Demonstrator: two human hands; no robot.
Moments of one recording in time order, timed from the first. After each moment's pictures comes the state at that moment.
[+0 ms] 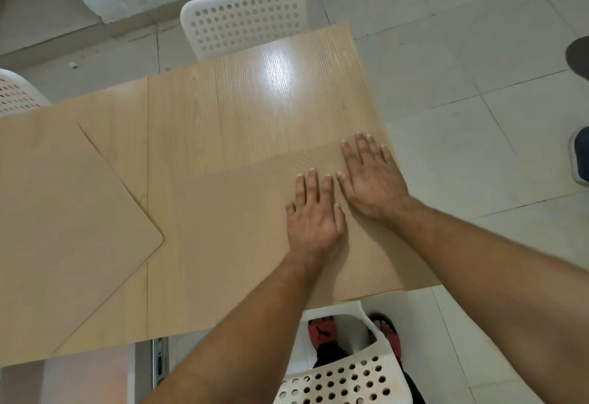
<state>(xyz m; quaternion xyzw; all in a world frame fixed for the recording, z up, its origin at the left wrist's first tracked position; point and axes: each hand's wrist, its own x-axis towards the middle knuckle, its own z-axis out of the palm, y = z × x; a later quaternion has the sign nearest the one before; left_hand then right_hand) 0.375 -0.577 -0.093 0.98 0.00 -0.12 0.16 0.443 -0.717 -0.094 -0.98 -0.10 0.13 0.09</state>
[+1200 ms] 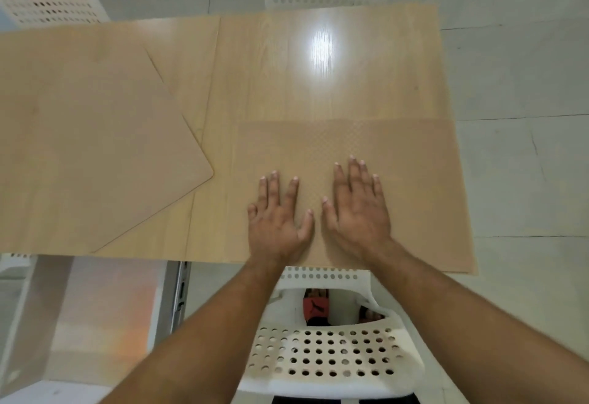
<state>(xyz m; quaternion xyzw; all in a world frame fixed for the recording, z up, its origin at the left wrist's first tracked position) 0.276 -0.441 -0.097 0.98 0.13 -0.09 0.14 0.330 -0.603 -0.082 -0.97 -0.15 0.13 0.13</state>
